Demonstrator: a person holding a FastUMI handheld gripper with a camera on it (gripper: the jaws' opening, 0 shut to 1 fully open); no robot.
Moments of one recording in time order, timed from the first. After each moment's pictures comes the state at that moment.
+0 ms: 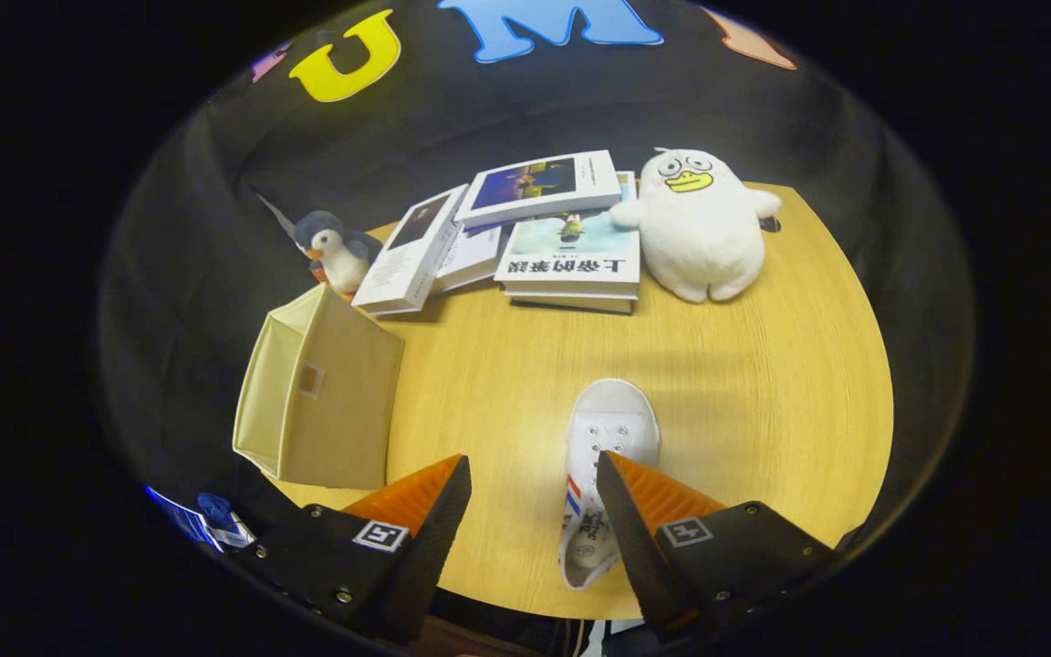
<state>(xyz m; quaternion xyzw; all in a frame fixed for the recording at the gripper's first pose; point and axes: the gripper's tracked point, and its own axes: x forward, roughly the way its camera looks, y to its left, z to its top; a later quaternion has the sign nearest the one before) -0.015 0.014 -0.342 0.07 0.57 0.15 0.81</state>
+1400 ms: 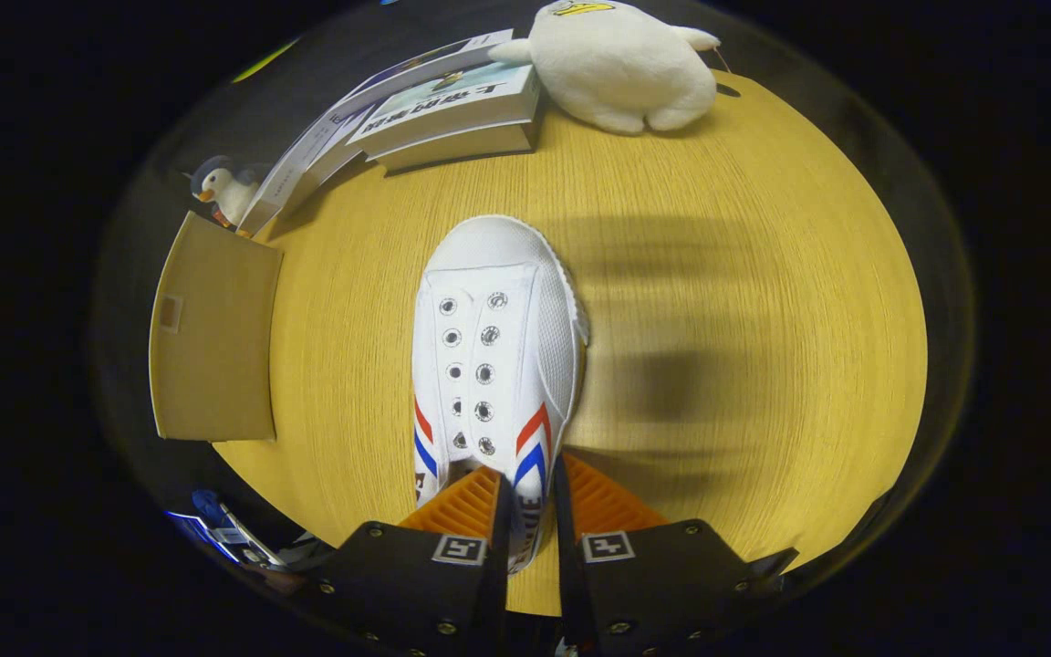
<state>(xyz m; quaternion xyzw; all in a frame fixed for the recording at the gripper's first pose) -0.067 -0.032 -0.459 0.09 0.68 0.07 0.72</state>
